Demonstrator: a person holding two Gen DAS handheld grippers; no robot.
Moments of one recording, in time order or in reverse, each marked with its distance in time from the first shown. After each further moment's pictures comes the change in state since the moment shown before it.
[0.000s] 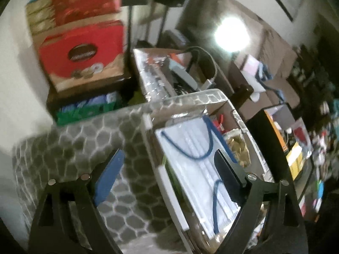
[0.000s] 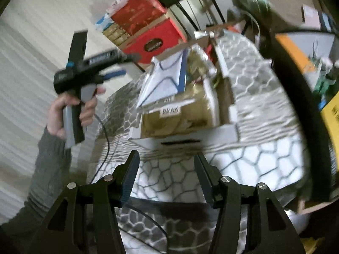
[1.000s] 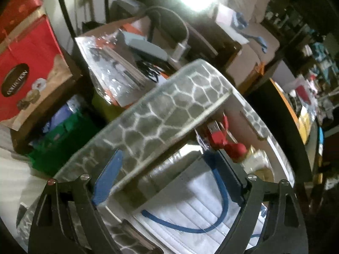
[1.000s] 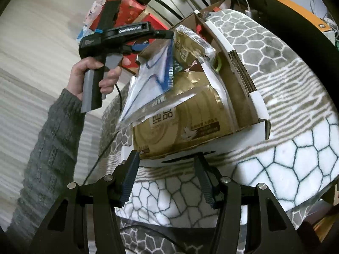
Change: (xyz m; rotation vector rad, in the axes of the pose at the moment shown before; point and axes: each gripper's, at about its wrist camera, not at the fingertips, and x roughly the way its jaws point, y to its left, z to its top) left arm 0.122 -0.038 0.057 0.305 0.277 -0.119; right arm 0.041 -0.009 0.008 0.181 0.002 0.058
